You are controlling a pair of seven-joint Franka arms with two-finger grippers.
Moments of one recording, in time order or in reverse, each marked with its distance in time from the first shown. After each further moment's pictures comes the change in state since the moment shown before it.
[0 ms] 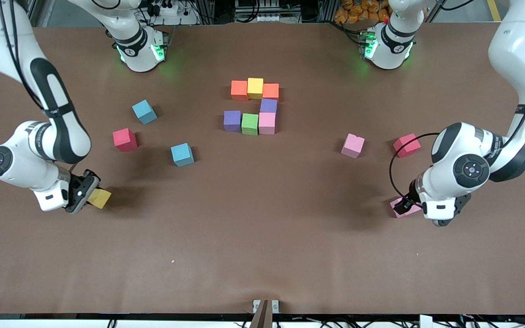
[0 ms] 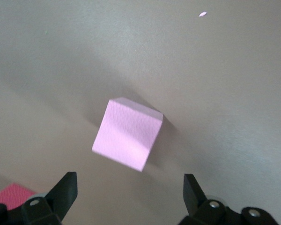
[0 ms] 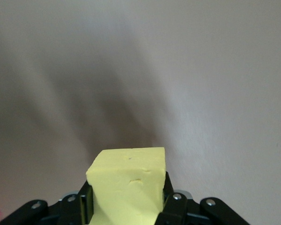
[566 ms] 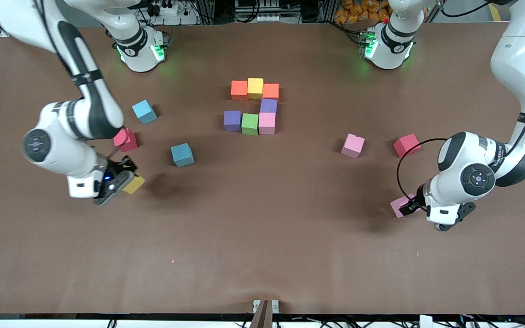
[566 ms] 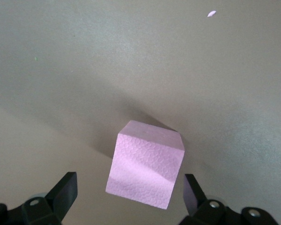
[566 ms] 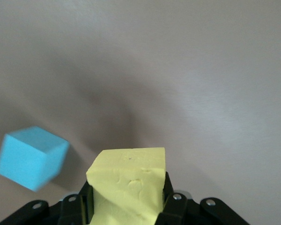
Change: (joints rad) left arm 0.000 0.037 0.055 0.006 0.003 0.042 0.152; right arm 0.221 -0.144 0.023 -0.086 0.006 -0.100 0.638
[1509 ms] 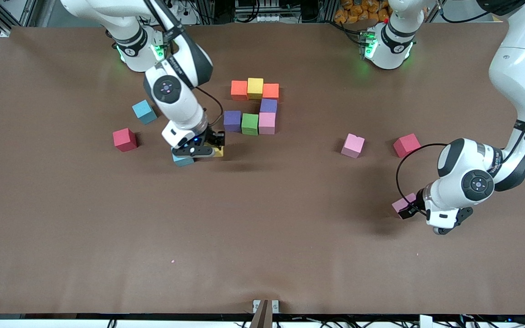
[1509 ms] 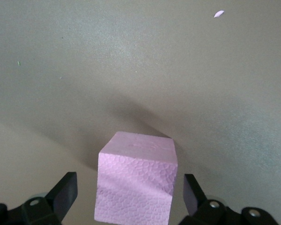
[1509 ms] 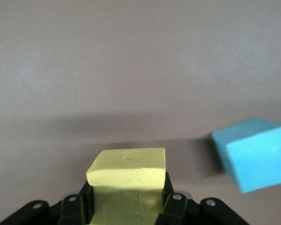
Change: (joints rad) left arm -0.005 0.046 0.027 0.022 0.000 0.038 0.015; right arm 0.460 -0.047 0.010 -0.156 0.002 0.236 1.200
